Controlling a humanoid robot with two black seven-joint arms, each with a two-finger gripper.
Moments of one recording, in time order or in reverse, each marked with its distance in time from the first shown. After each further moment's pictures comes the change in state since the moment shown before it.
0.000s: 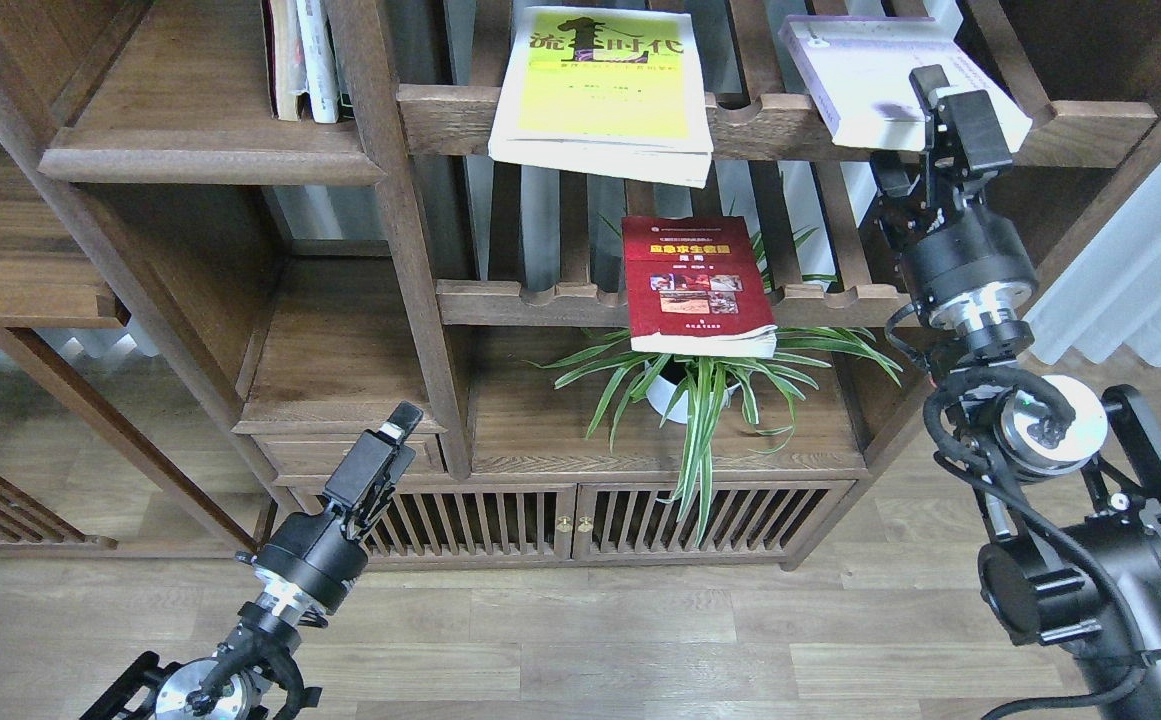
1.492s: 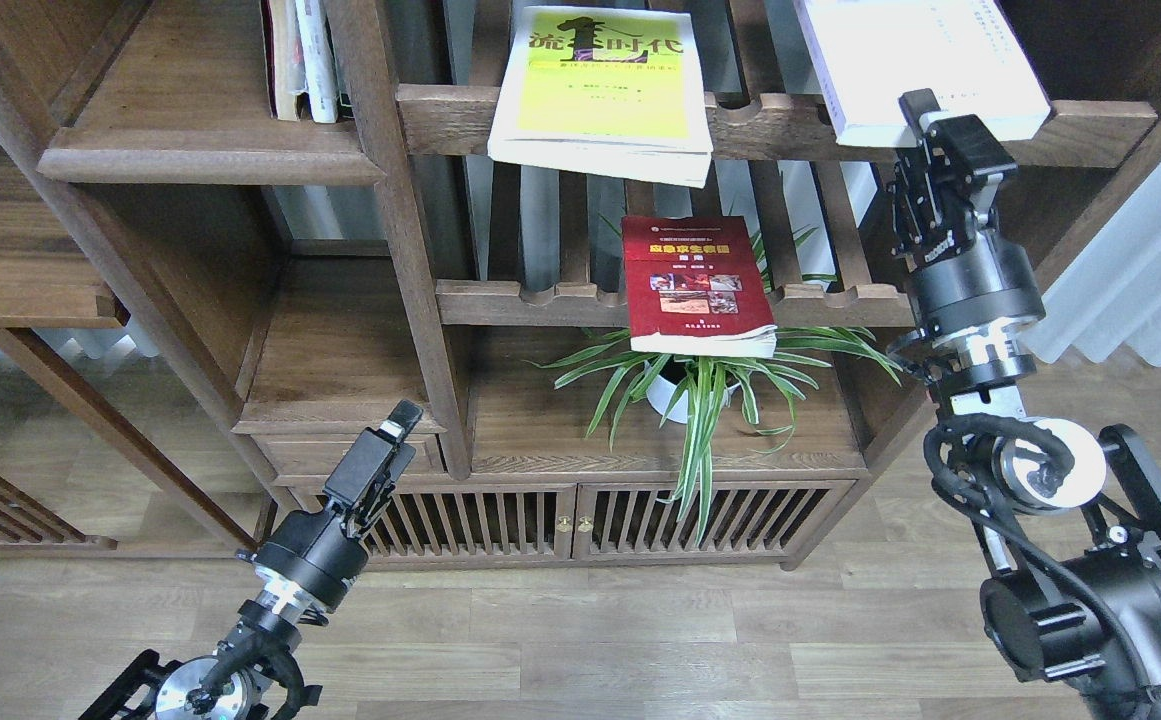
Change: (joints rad) left arm -0.003 0.000 -0.001 -0.001 0.001 0.000 0.000; right arm -0.078 -0.005 -0.014 0.053 -0.004 0.225 0.003
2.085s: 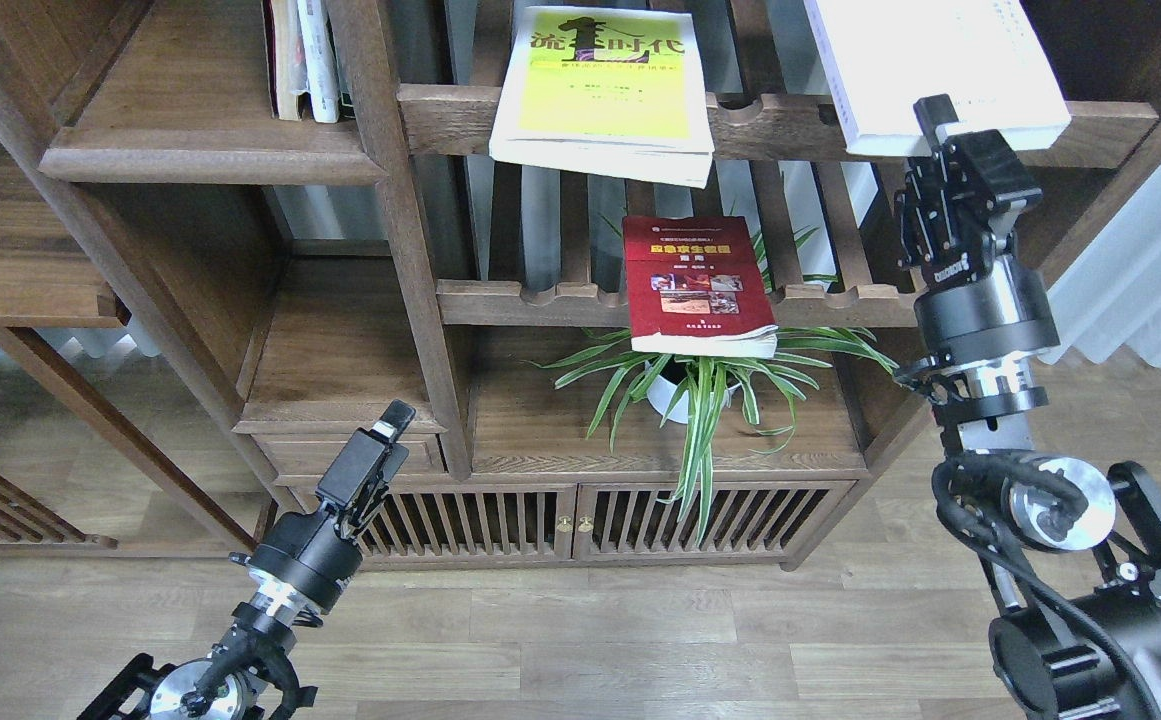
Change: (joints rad) left arm 0.012 0.000 -0.018 0.000 -0.001 0.000 -0.001; right arm -0.133 -0.006 0.001 0.048 0.002 0.155 -0.004
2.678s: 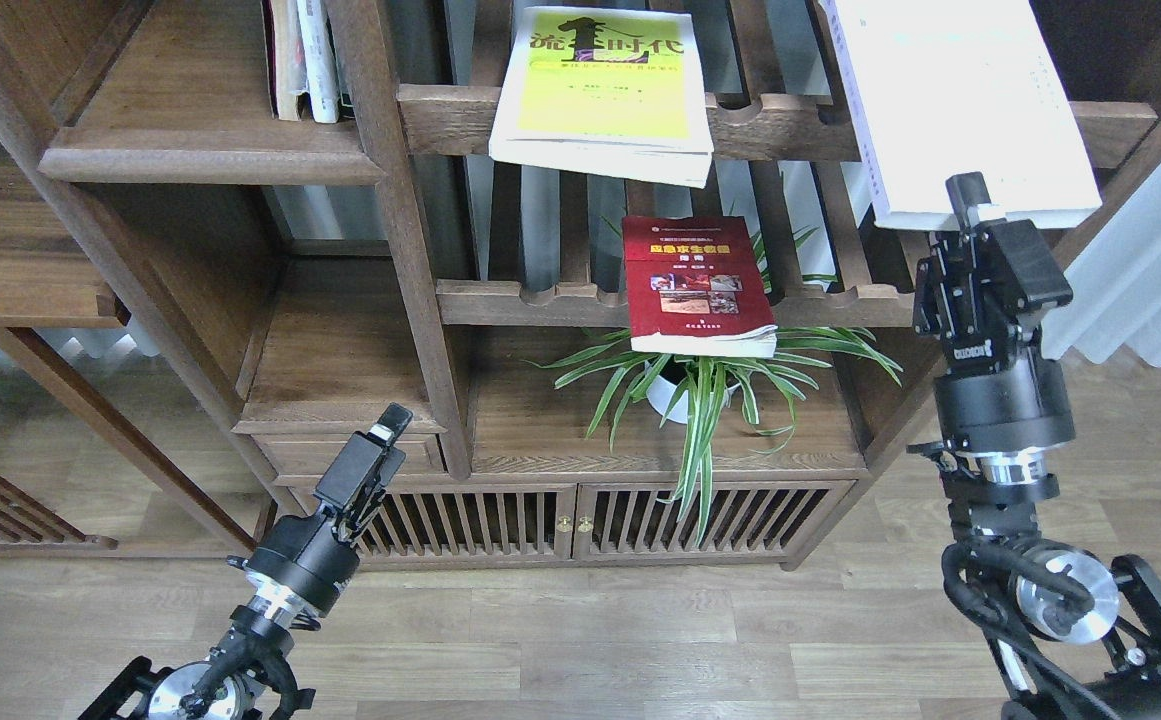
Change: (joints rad) left arm 0.003 0.000 -0.002 0.008 0.001 0.000 0.001; right arm -0.192 0.007 -0.002 0.003 0.000 0.236 0.000
